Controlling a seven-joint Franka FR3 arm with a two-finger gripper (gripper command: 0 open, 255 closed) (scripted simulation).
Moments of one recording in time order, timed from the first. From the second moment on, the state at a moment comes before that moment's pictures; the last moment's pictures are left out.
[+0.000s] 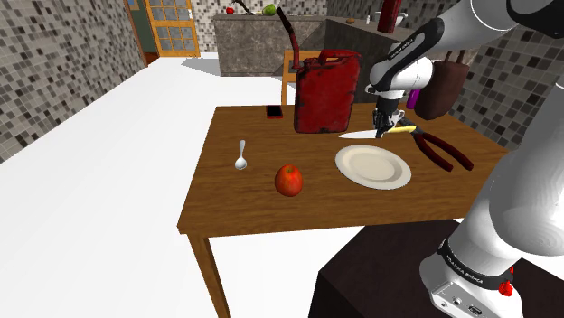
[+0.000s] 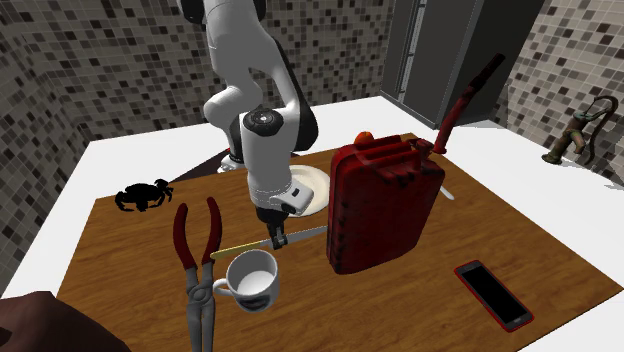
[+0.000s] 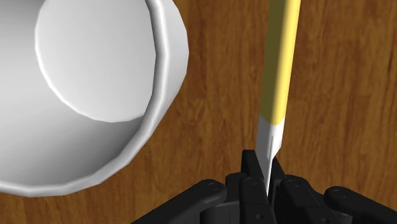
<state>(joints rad) 0.16 0.07 -0.76 -2.30 0.03 2.35 -1.58</state>
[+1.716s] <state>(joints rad) 0.17 -0.12 -0.74 -2.17 -0.12 2.08 -1.47</state>
